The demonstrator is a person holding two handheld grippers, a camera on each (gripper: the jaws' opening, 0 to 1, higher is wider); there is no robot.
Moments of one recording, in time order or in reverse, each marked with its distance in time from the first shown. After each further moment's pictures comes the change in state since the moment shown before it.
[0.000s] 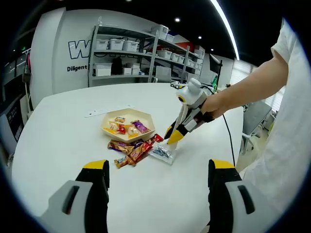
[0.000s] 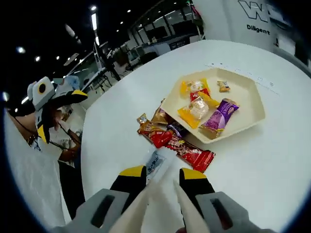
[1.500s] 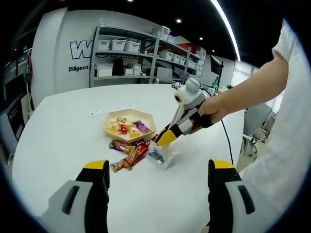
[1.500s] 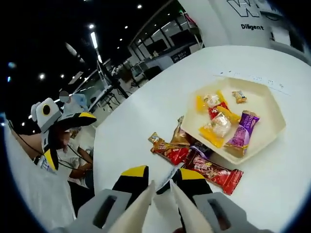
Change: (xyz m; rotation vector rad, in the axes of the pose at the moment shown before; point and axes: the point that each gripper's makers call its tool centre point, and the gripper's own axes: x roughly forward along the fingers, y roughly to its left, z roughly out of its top) left arm -0.005 0.001 -0.001 -0.008 -0.010 0.008; right arm 0.024 0.049 0.030 0.016 -0.091 0.091
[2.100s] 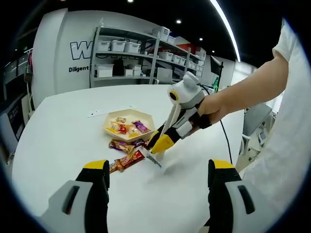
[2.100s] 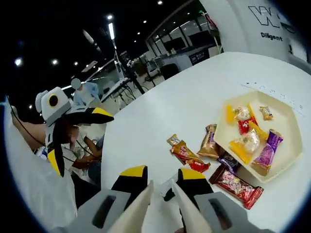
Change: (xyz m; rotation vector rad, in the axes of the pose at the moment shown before) left arm -0.004 -0.003 -0.002 0.000 -0.005 0.003; right arm 0.022 0.041 0.007 -0.120 0.030 0.080
